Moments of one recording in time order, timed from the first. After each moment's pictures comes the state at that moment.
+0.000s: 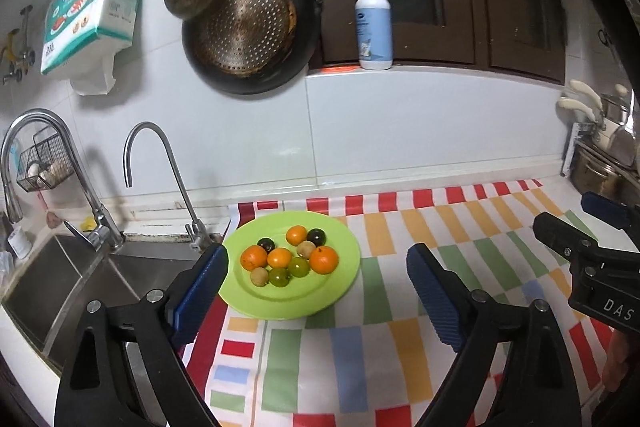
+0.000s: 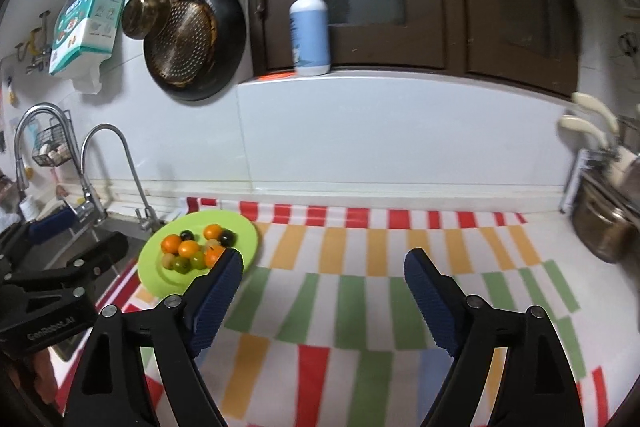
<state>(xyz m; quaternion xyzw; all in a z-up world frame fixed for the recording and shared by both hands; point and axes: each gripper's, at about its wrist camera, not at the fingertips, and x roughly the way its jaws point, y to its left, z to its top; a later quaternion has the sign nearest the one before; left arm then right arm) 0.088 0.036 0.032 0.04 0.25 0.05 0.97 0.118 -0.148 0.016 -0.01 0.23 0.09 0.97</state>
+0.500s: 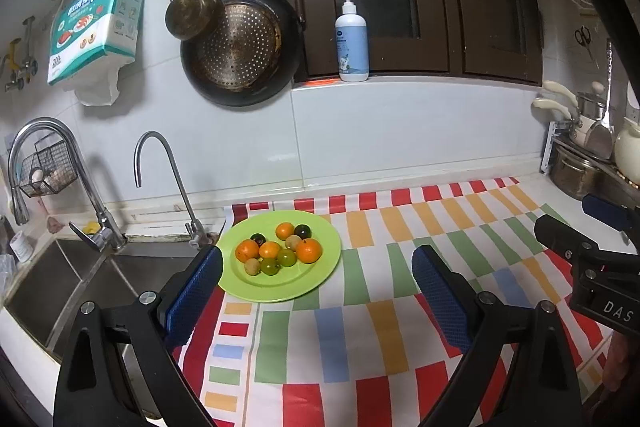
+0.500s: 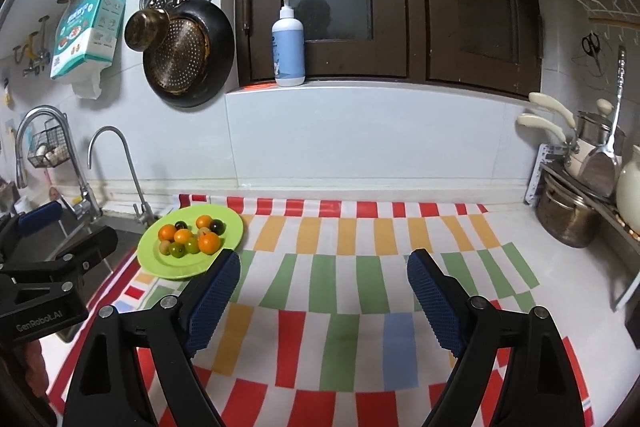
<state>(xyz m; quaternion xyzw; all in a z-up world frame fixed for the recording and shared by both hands) 0.041 0.018 0.044 0.05 0.24 0.04 0.97 0.056 -0.170 0.025 -0.01 0.21 0.07 0.97</state>
